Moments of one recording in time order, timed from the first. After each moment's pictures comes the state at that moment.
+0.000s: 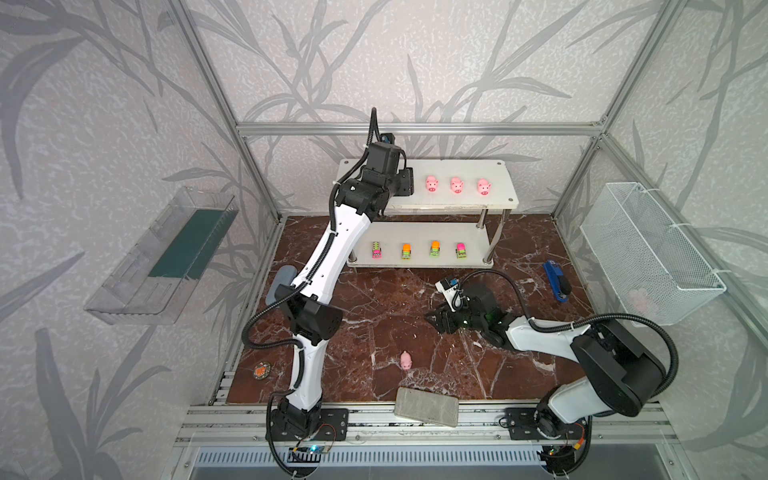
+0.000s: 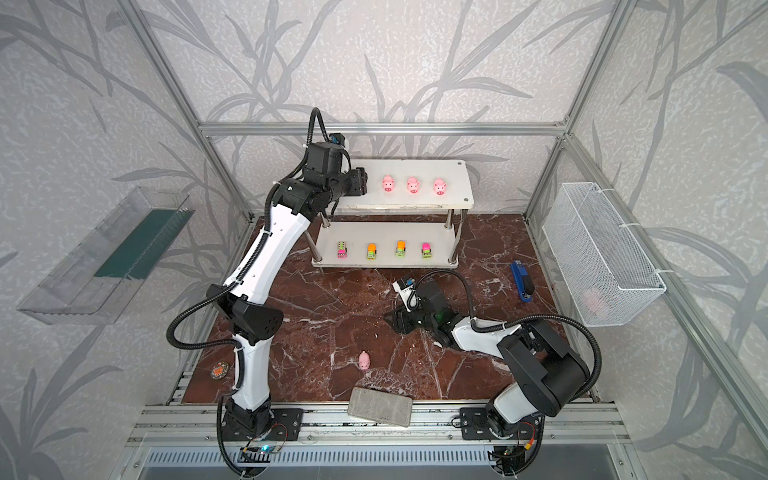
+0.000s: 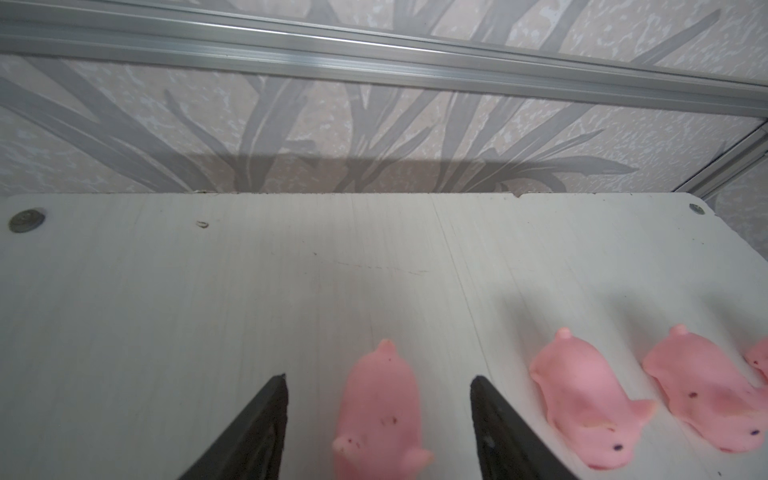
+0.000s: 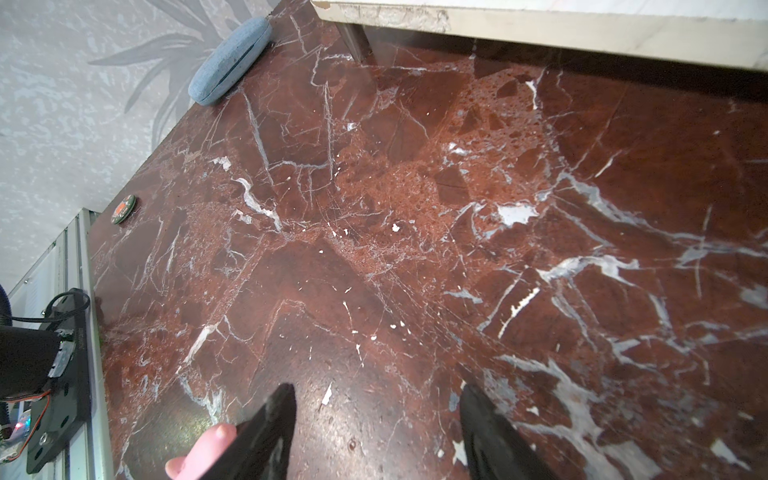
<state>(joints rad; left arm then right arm) -0.46 2.08 2.50 -0.86 -0.20 -0.27 0.64 1.52 0.58 0.34 -0.36 0.28</state>
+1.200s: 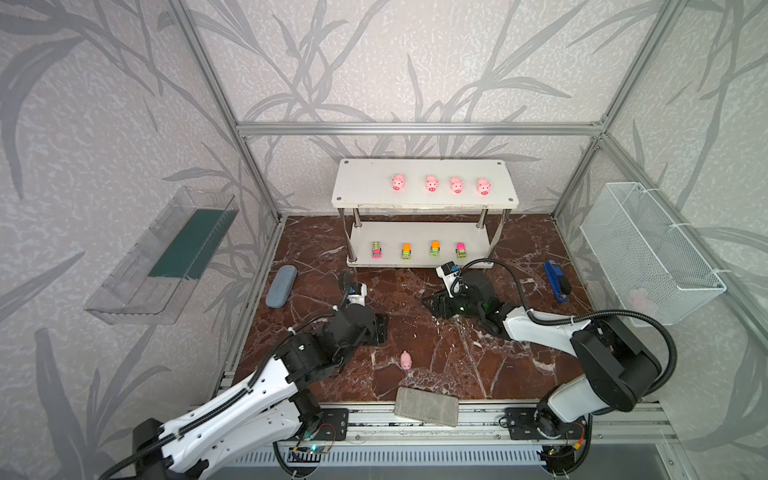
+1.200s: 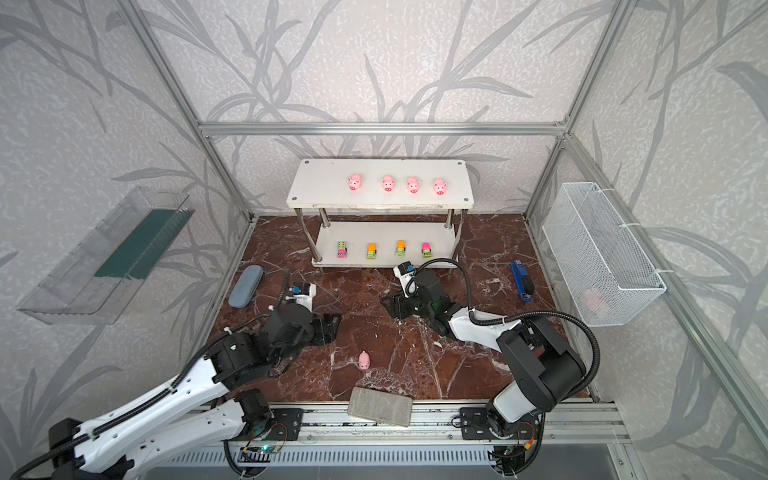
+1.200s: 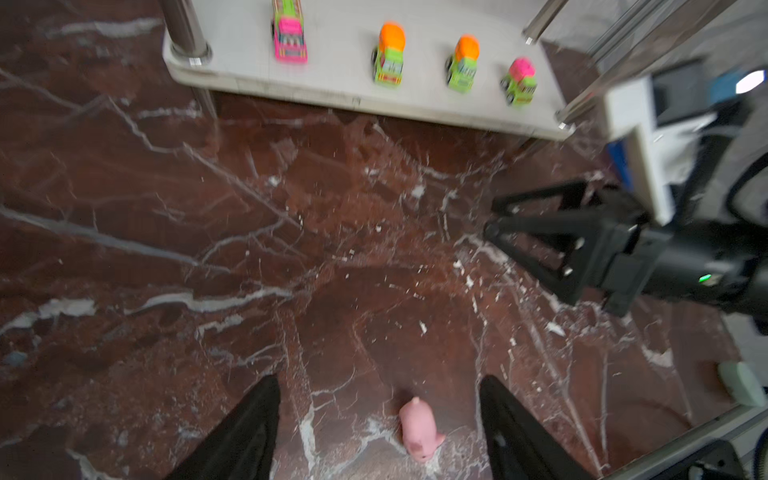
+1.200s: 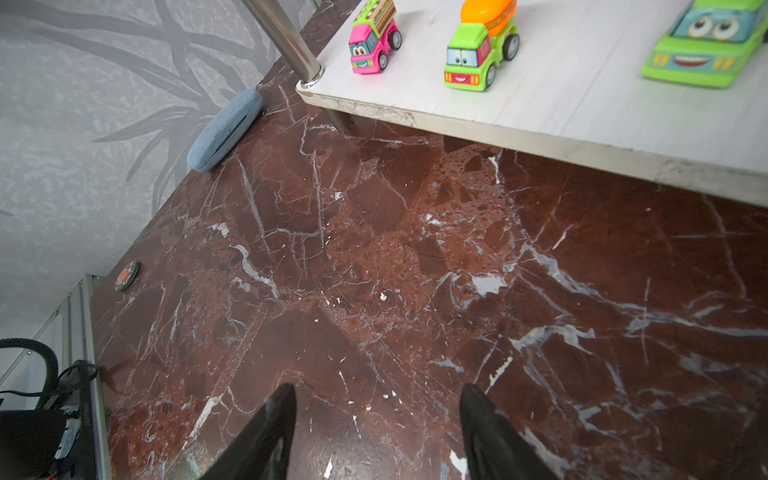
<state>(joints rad) -0.88 0.85 0.67 -0.61 -0.30 -0.76 0.61 1.55 0.69 0.31 -0.31 0.35</state>
